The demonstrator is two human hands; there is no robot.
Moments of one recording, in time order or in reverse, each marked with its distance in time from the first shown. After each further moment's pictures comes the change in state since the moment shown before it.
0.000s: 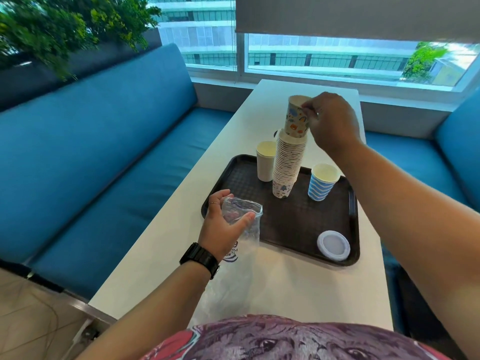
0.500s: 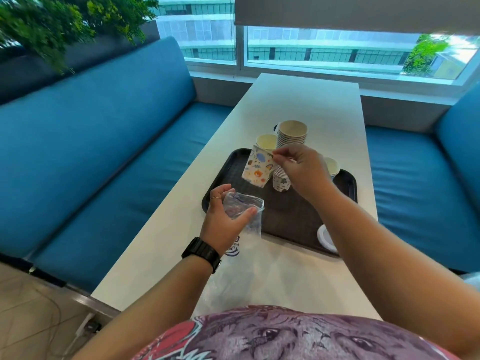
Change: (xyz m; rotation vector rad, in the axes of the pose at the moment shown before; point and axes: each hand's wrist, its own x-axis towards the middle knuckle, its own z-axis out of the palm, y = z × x) left_hand -0.007 0.005 0.001 -0.037 -0.011 0.024; right_hand -0.092 -0.045 0.029 0.589 -0.199 0.268
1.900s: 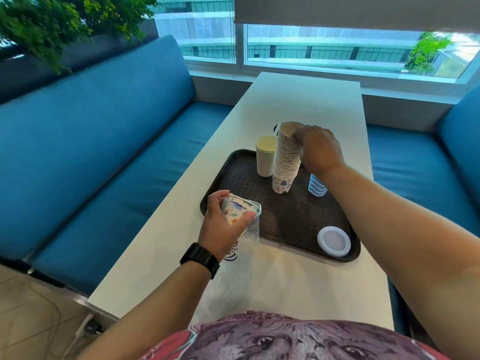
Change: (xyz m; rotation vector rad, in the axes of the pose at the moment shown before) left_hand 0.002 0.000 0.003 -0.007 0.023 -0.074; right_hand 0.077 0.051 -0.018 -0.758 0.022 -0.290
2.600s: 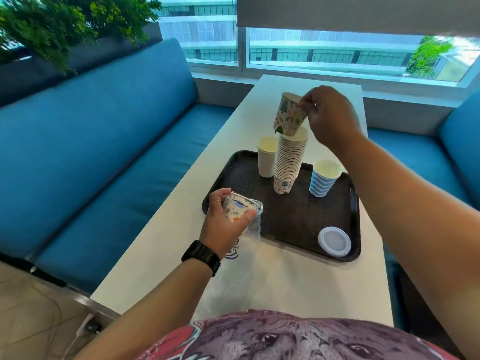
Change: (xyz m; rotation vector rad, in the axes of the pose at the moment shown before) left_hand -0.002 0.004 -0.002 0.033 0.012 0.022; right_hand 0.022 -0.017 -0.071 0.279 0.163 0.087
